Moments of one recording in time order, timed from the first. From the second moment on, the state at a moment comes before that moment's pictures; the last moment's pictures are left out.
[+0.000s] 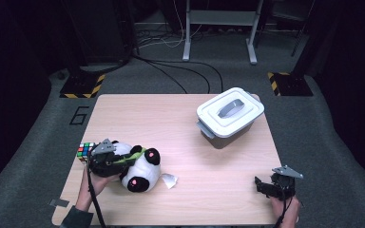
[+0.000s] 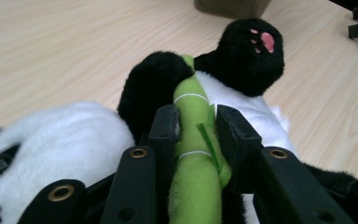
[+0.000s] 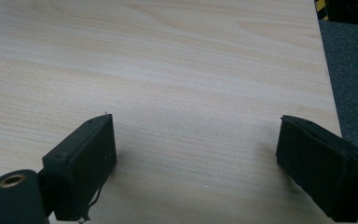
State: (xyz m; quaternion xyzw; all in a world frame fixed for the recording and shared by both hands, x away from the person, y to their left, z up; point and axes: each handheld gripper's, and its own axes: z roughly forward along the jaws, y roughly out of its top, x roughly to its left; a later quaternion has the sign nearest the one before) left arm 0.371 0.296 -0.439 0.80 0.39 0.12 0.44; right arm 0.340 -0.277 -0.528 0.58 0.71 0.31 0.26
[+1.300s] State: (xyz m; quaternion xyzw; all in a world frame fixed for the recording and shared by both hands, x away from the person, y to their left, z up) left arm 0.399 0.309 -0.431 0.85 0.25 0.14 0.44; right arm 0.341 -0.277 -0.528 0.58 0.70 0.31 0.26
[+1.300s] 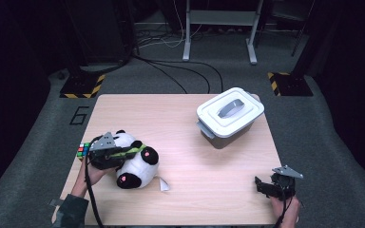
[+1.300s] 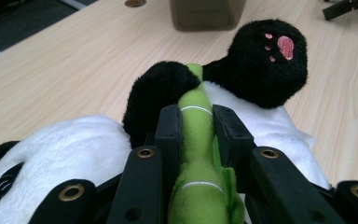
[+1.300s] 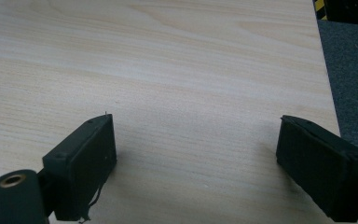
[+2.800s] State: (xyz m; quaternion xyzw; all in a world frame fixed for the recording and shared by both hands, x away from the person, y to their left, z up) left arm 0.325 0.396 -0.515 0.77 0.47 0.23 0.36; right arm 0.353 -0.204 -0.493 0.49 0.76 0.36 0.22
